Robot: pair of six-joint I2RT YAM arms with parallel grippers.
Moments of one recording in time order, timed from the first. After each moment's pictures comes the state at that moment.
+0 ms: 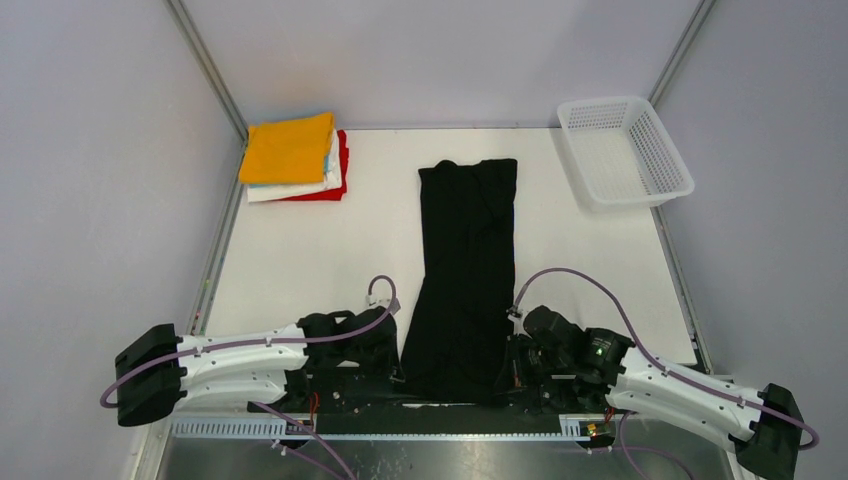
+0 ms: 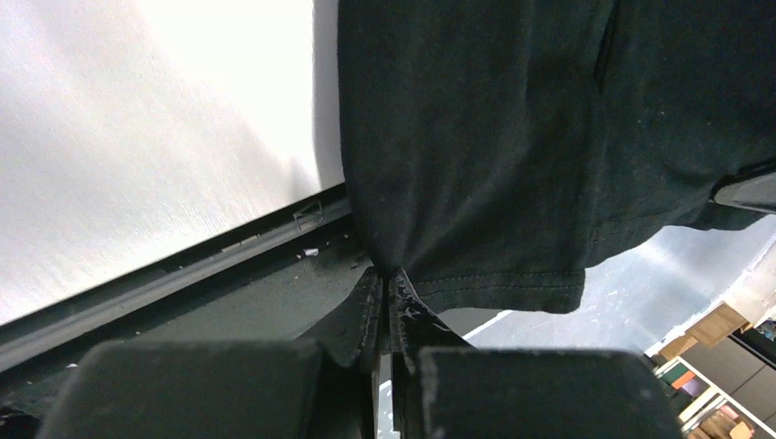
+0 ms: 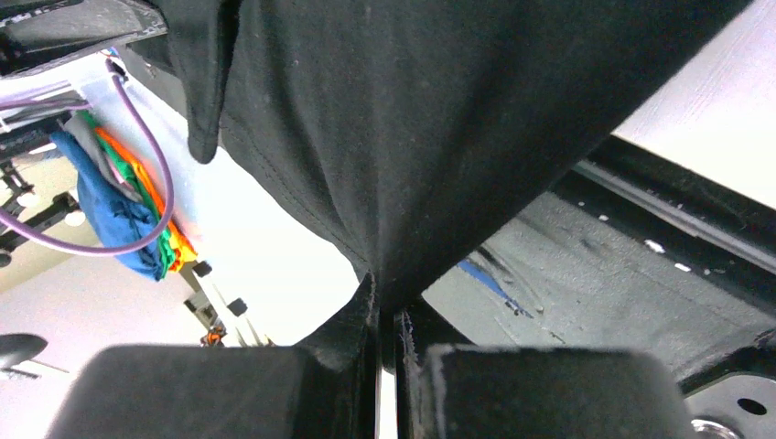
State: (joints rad) left arm -1.16 0.98 0.41 -0.46 0.10 -1.12; right arm 1.01 0.58 0.26 -0.60 -0.37 1.07
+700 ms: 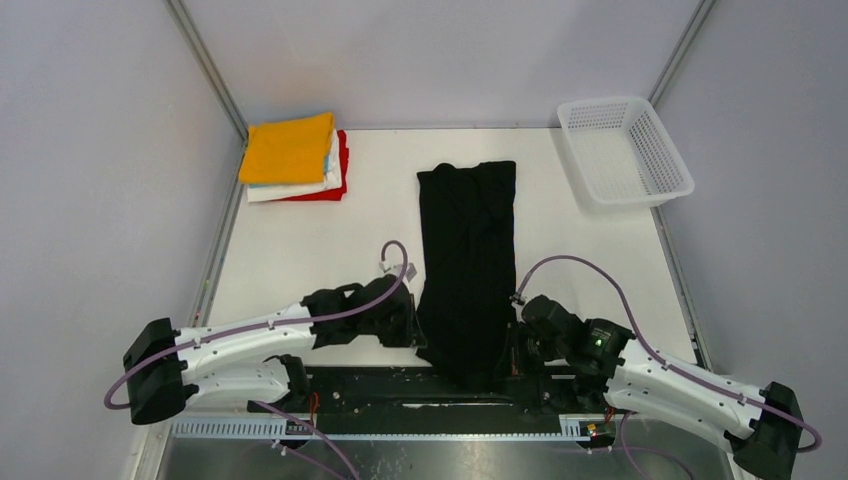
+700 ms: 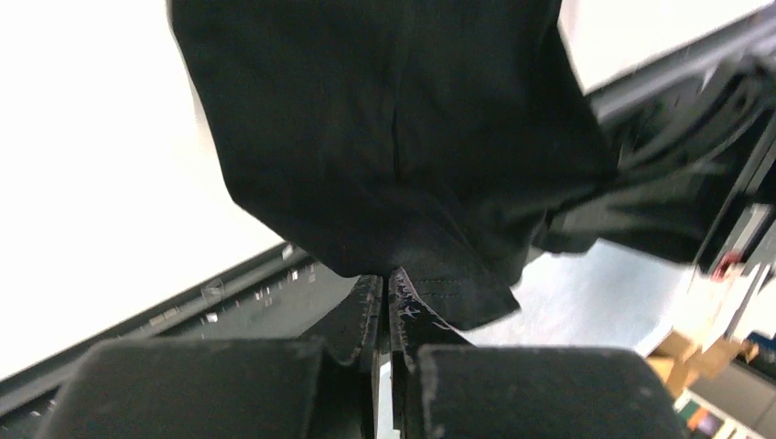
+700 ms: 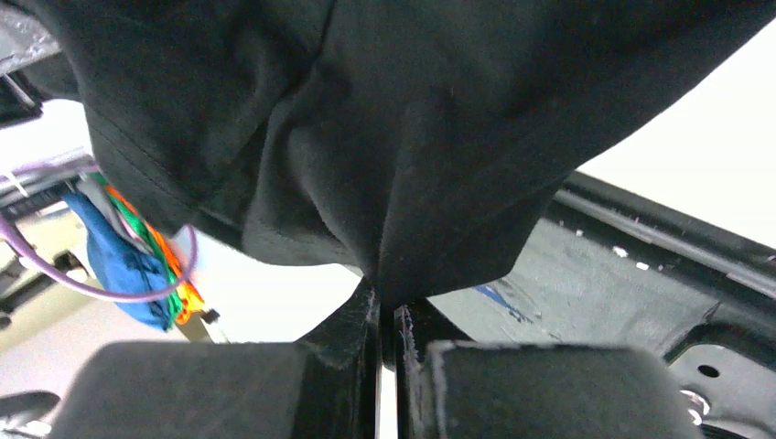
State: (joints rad) left arm -1.09 1.07 0.68 -0.48 0.04 -1.02; right arm 0.96 0.65 0.37 -0.67 -0.29 1.04
